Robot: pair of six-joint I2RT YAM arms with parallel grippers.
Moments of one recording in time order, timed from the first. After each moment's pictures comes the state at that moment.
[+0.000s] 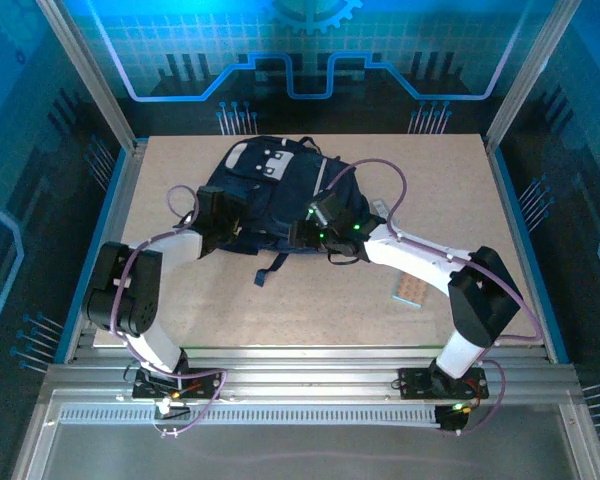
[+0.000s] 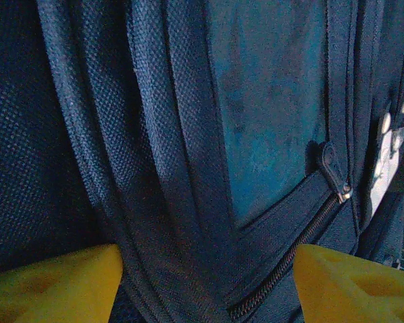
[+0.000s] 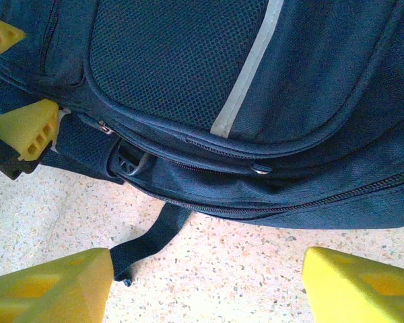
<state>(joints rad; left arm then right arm) -0.16 1.67 0.85 0.11 0.05 -1.41 0.75 1.67 1.21 -0.43 0.06 0.77</state>
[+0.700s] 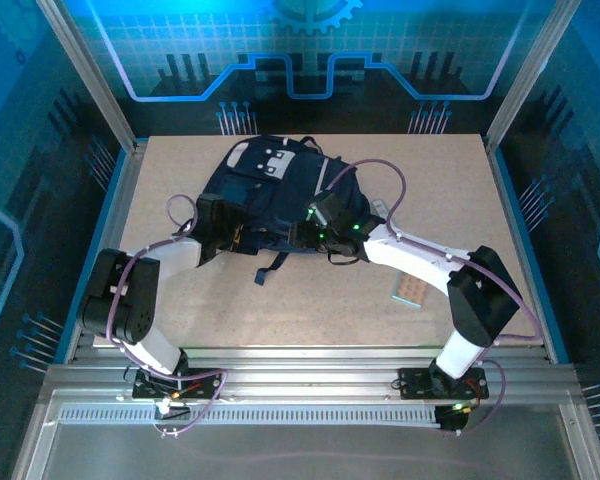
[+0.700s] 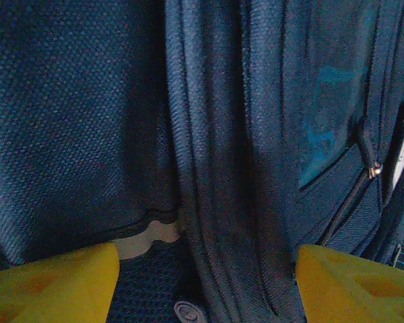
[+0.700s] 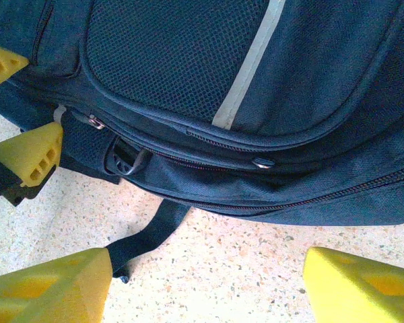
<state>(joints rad) -0.17 1.61 0.77 0.11 0.08 -1.46 0.75 1.67 1.21 -0.44 0.06 0.76</state>
